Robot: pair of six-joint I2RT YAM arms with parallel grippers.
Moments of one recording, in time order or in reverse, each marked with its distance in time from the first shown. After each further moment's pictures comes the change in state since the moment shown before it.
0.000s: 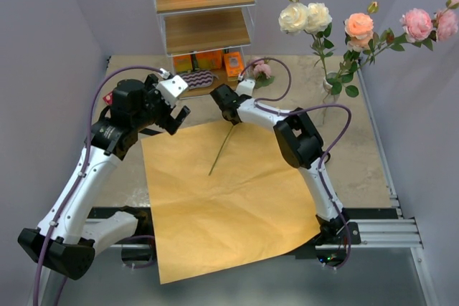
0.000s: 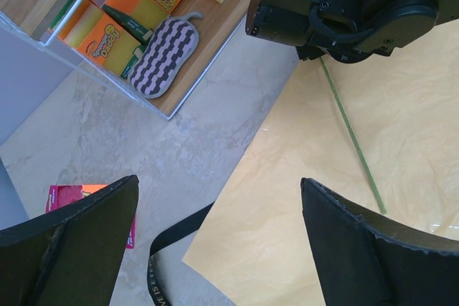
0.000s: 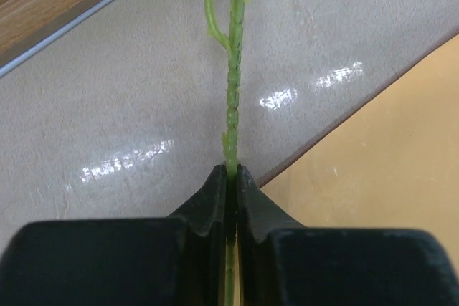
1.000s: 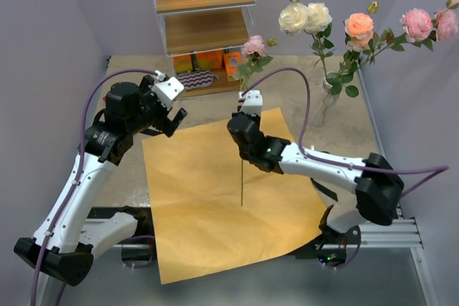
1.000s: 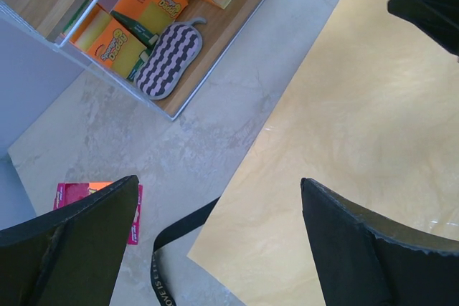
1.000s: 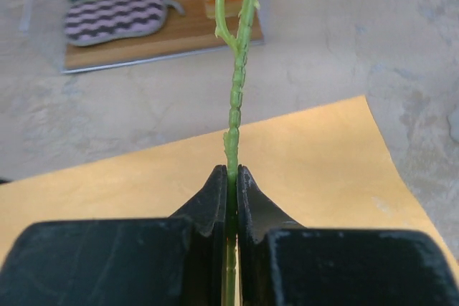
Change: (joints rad) left arm 0.000 -0.047 0.010 -0.032 0.001 -0.001; right arm 0.270 -0.785 -0.724 0.506 0.195 -0.454
